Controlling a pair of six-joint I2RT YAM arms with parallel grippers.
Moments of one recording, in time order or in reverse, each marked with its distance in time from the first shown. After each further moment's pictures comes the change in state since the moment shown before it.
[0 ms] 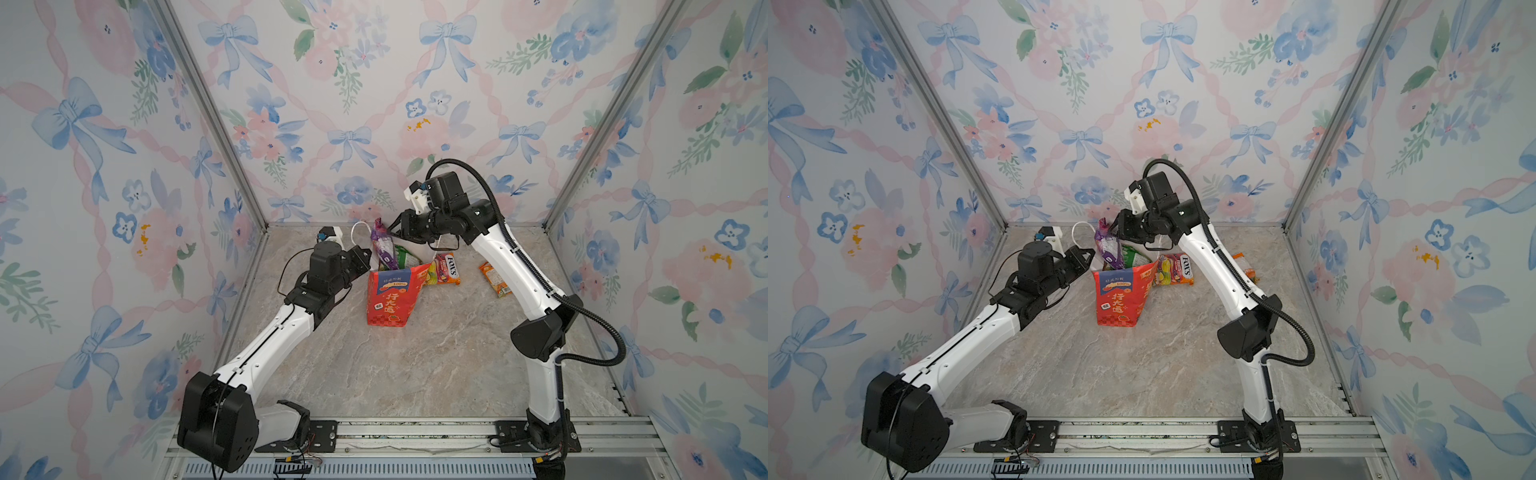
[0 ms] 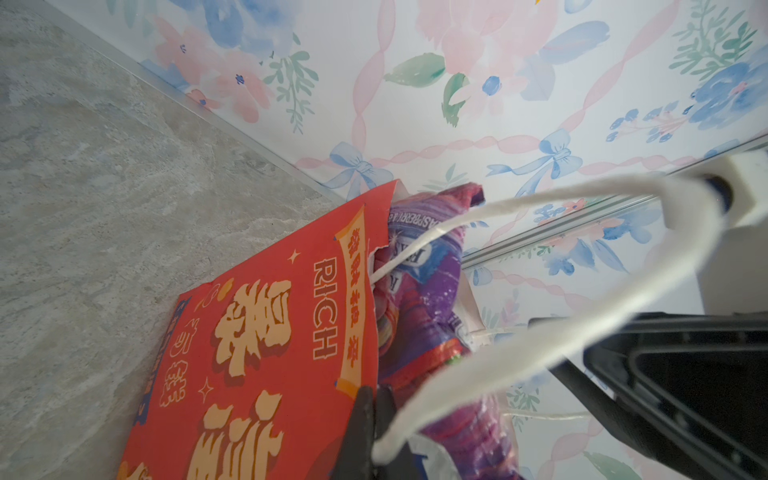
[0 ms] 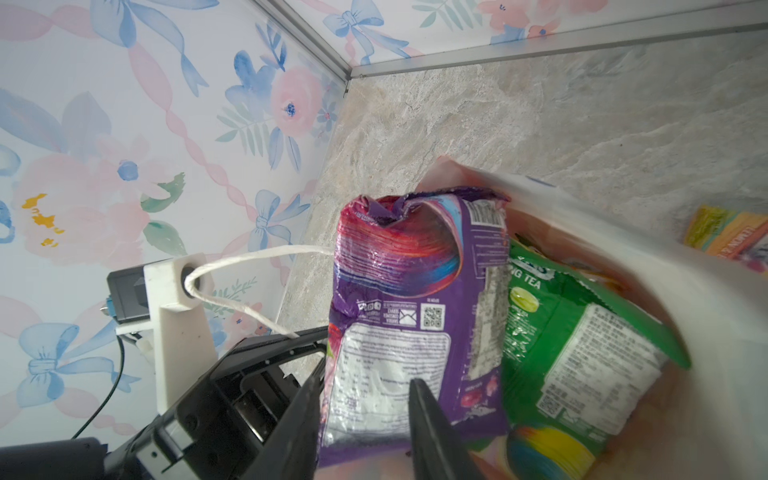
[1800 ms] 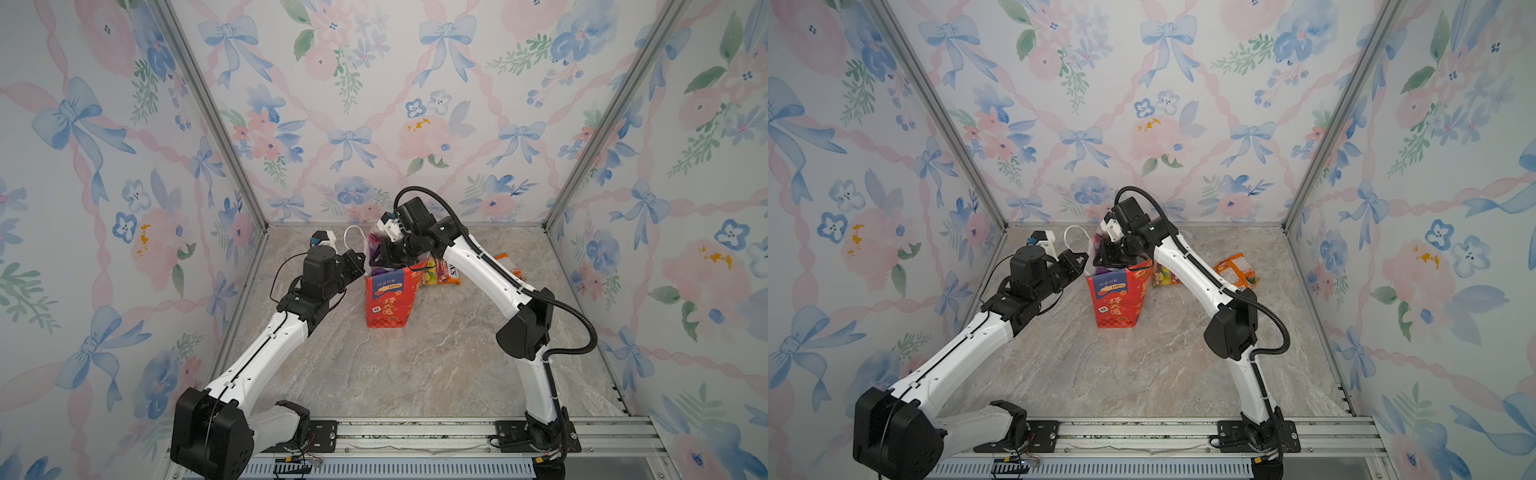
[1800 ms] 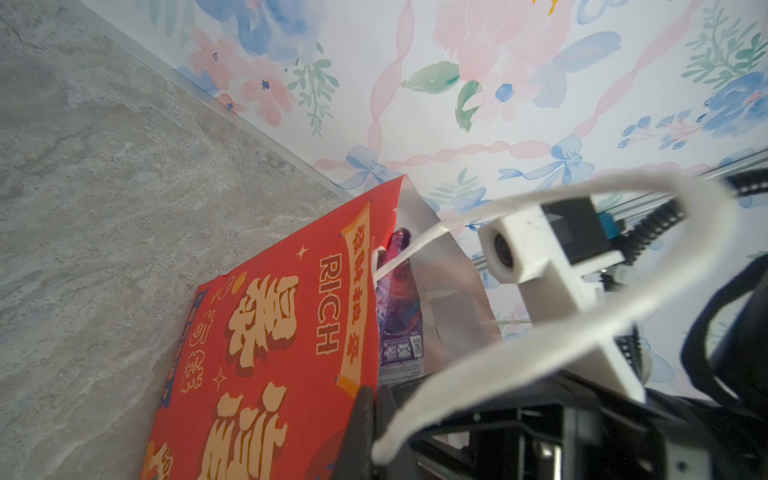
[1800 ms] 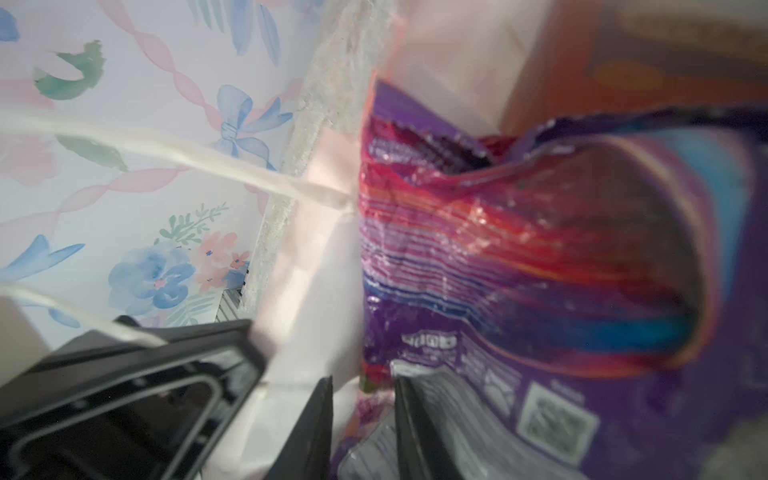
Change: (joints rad) left arm 0.025 -0.072 -0.034 -0.058 -0.010 0.000; right arm 0.086 0.089 -0.133 0.010 -0.051 -0.075
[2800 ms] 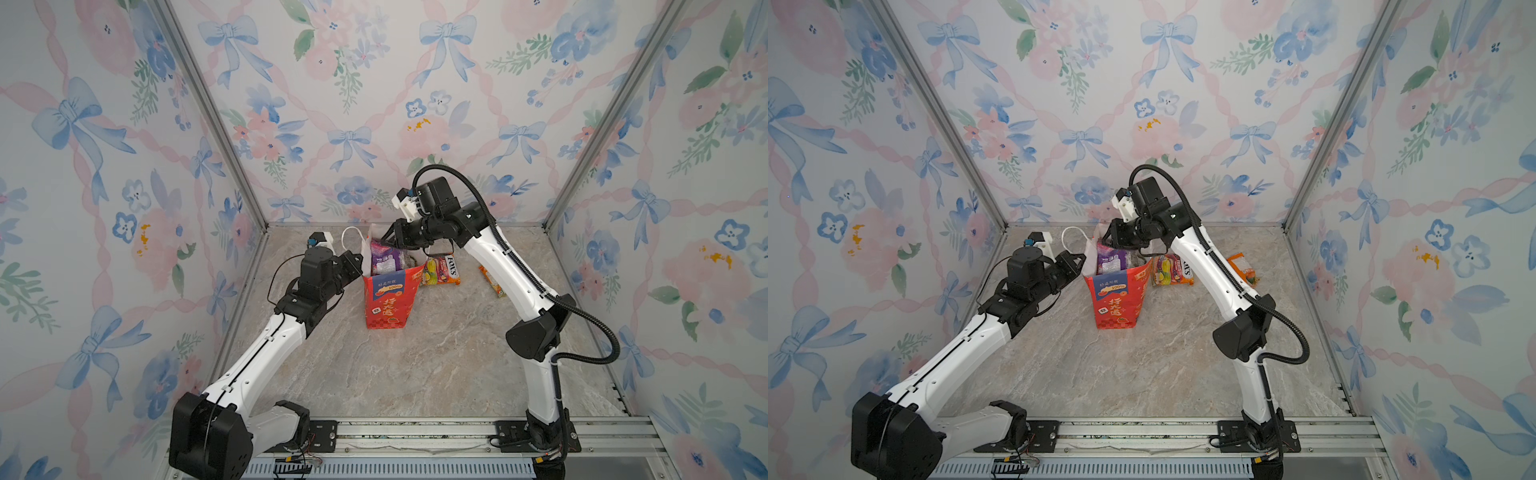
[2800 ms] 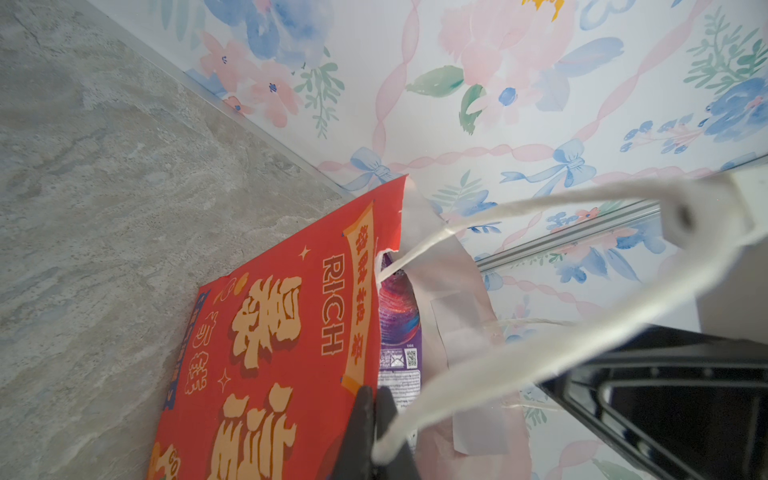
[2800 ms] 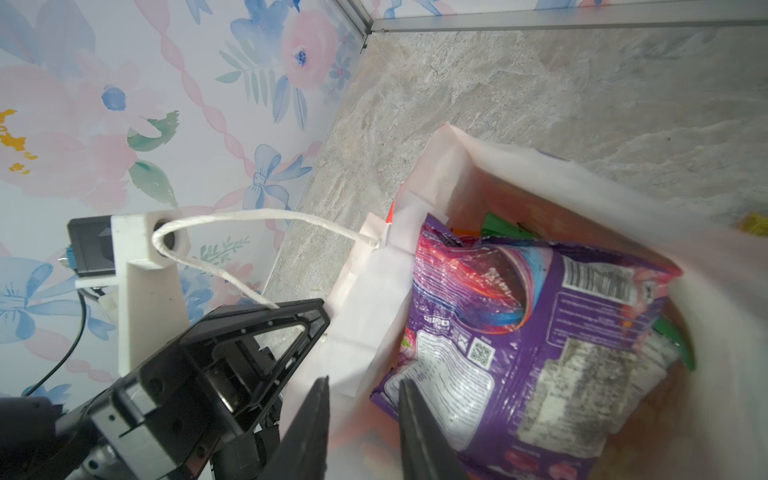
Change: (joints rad) left arm 0.012 -0.016 -0.009 -0.010 0.003 0.000; right arm -0.051 -0.047 0.159 -0.058 0.017 -0.041
